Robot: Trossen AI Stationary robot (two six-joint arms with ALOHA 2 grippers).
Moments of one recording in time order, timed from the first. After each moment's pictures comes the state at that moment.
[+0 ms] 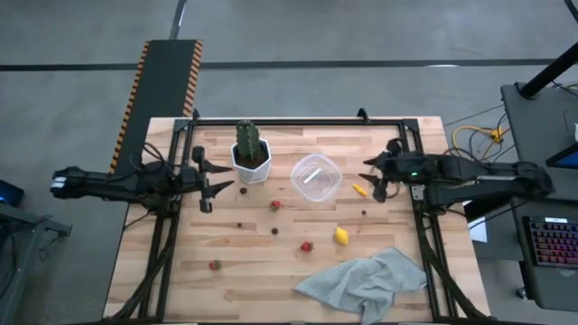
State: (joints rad) left arm -0.05 0.48 0.30 0.22 -0.22 0.19; right arm -0.06 0.72 0.64 -0.56 0.31 0.09
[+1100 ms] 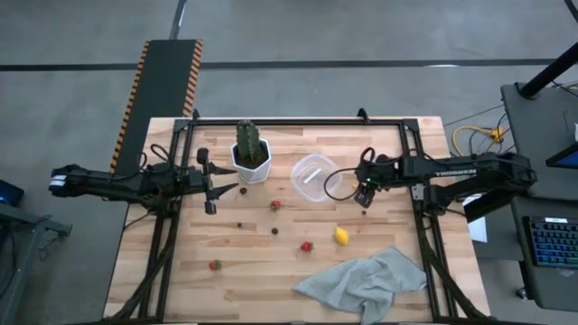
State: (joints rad) left arm -0.05 0.48 0.30 0.23 -0.22 0.24; right arm -0.14 1.16 0.66 -0.71 0.23 0.40
